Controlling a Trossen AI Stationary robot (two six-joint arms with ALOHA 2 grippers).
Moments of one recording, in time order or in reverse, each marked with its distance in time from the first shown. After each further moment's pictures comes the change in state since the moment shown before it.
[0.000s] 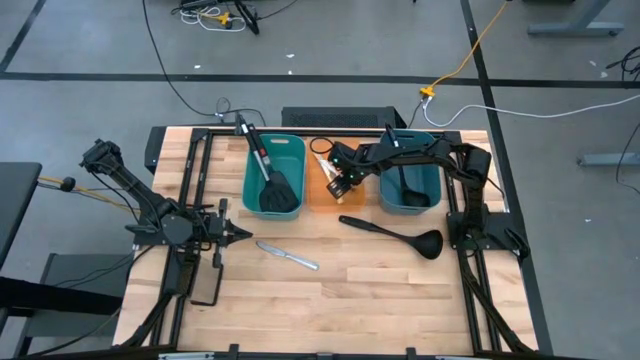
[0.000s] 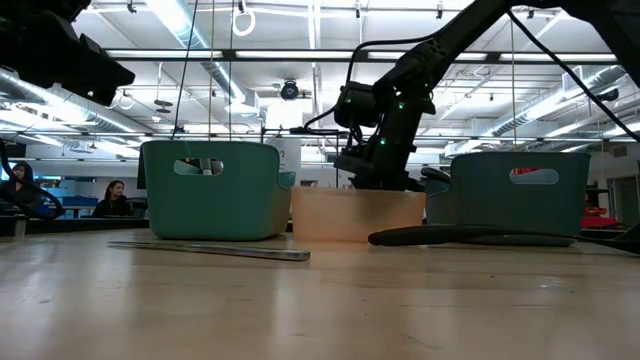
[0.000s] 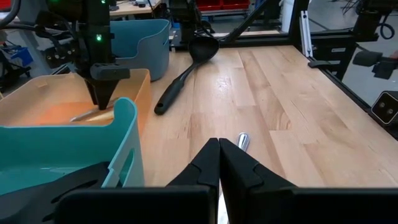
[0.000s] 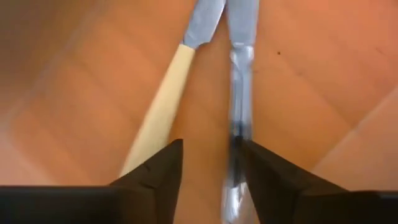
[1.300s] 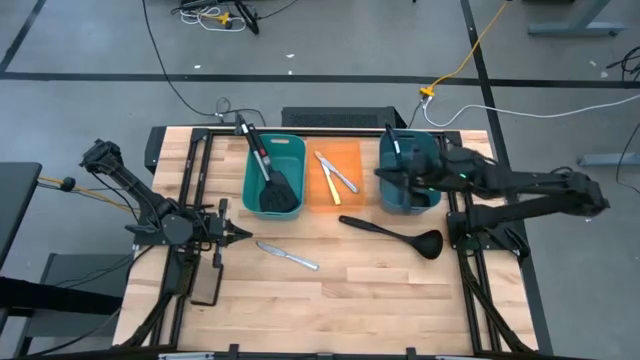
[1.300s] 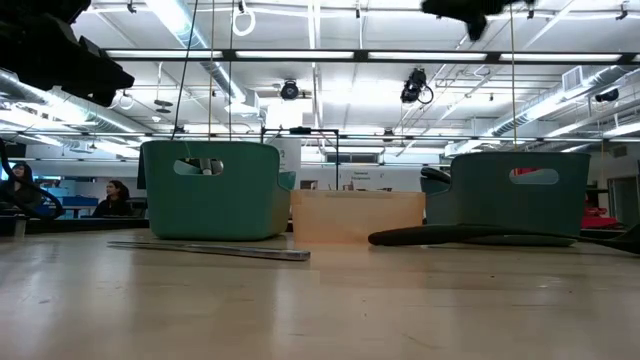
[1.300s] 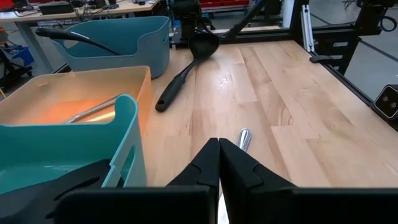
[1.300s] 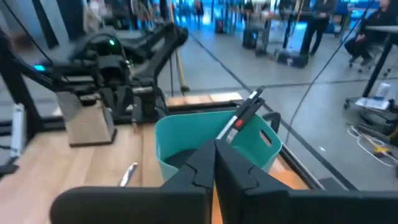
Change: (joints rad) left arm 0.000 0.000 0.000 -0.016 0.000 0.005; right arm 0.301 -1.111 -0.492 0.443 0.106 -0.424
